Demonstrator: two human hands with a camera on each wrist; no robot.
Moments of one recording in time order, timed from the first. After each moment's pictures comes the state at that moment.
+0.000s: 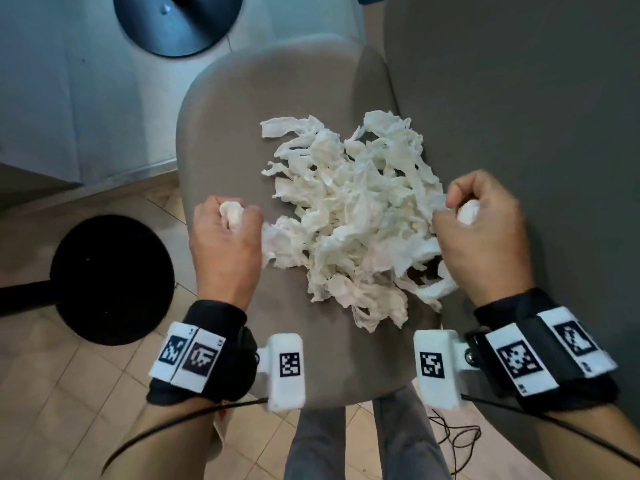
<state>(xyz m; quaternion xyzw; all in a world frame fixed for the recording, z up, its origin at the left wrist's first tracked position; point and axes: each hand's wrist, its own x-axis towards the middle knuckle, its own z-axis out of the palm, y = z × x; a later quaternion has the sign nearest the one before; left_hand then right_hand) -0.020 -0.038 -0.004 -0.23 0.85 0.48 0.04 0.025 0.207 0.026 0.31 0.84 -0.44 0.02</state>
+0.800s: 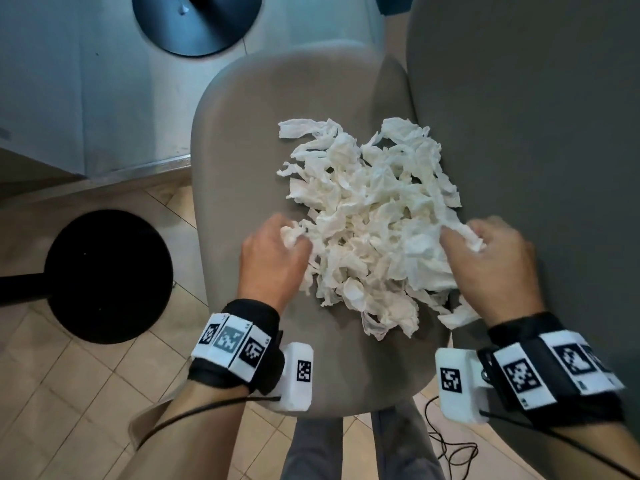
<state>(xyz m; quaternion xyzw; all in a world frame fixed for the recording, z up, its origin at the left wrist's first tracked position) -0.004 -0.032 -0.027 -0.13 0.92 0.33 0.17 0.039 0.201 0.013 0.29 0.89 -0.35 0.09</state>
